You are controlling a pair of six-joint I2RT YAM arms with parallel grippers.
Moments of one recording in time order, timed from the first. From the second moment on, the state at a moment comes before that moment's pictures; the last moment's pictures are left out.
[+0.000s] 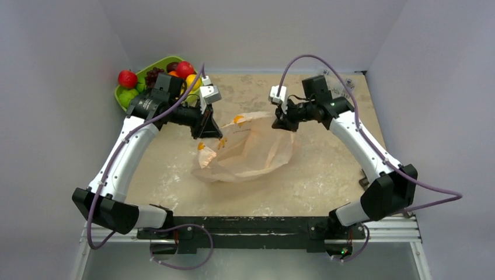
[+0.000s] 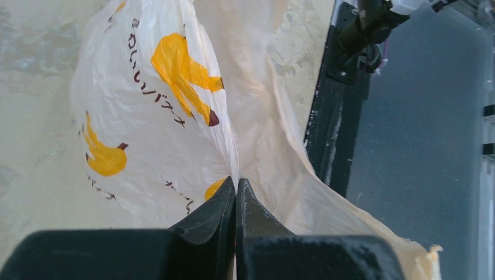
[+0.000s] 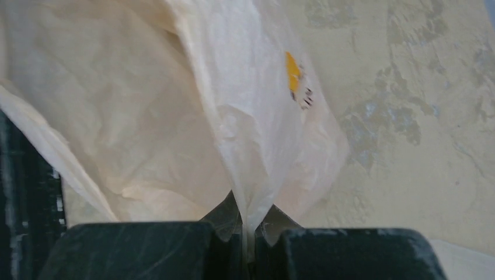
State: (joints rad) left arm -0.32 1.35 1.52 -1.12 0.94 0.45; right arm 0.38 1.42 1.29 -0.64 -0.67 -0.69
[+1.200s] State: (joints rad) left arm 0.31 1.50 1.70 -0.72 0.62 0.11; right arm 0.21 1.25 0.86 0.21 -1.05 1.05
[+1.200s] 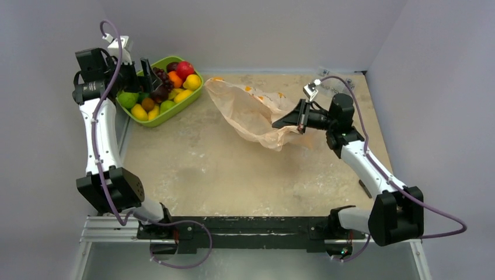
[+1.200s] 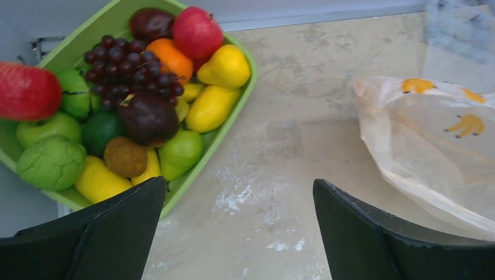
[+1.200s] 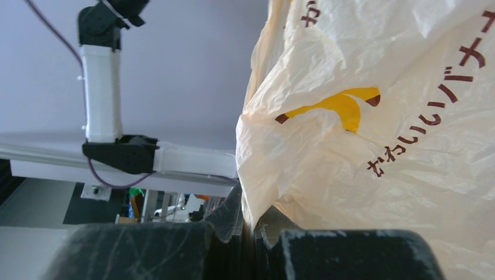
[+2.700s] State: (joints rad) left arm 0.38 2.42 2.30 -0.51 0.21 0.76; right arm 0.10 1.32 0.78 0.15 -1.11 1.00
